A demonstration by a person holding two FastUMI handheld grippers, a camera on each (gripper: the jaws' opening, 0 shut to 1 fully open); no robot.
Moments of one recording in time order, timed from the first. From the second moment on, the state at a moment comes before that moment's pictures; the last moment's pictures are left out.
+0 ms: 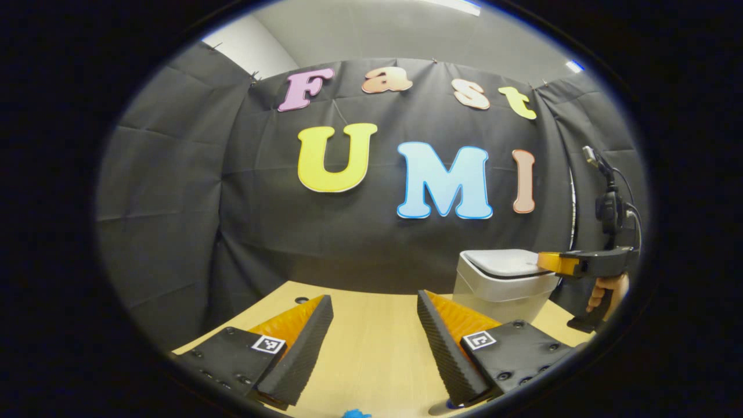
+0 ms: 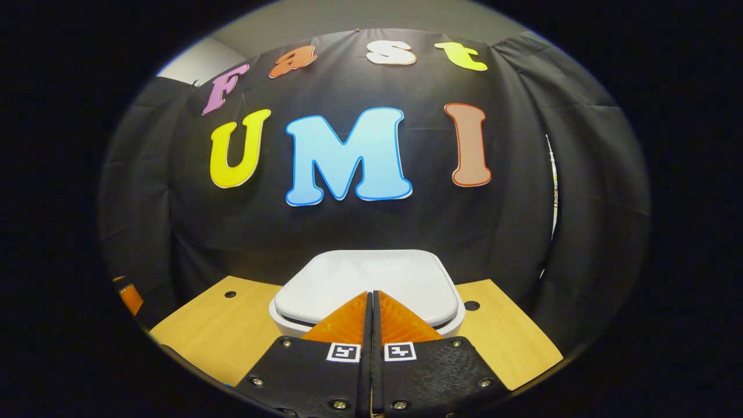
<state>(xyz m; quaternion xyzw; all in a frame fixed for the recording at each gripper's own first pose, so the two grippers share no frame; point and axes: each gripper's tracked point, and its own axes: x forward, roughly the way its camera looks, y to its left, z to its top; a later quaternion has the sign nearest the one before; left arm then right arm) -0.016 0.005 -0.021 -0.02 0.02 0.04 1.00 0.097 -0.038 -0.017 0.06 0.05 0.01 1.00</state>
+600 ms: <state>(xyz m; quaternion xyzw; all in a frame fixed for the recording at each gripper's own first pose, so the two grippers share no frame) -0.055 -0.015 -0.021 -0.01 0.02 0.09 1.00 0.098 -0.050 0.043 0.06 -0.02 0.03 1.00</state>
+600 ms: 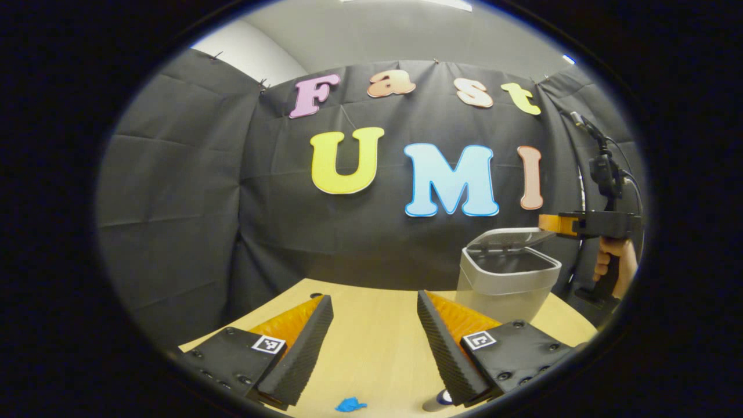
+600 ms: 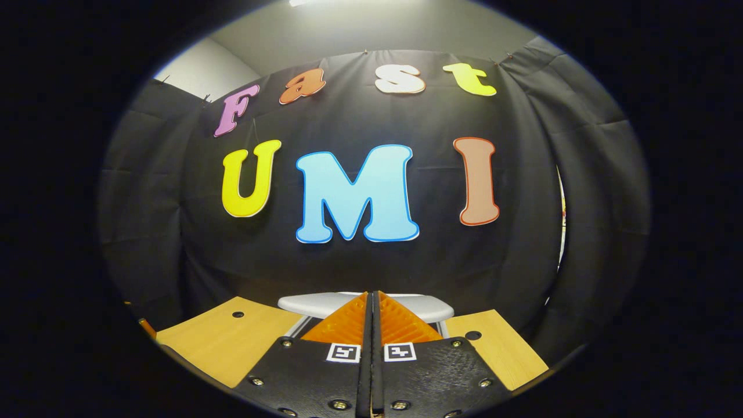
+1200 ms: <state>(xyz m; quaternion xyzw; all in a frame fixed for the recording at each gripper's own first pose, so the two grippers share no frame) -0.035 0.013 -0.017 -0.01 0.00 0.03 1.00 0.052 -0.025 0.059 0.02 -0.04 -0.01 1.00</state>
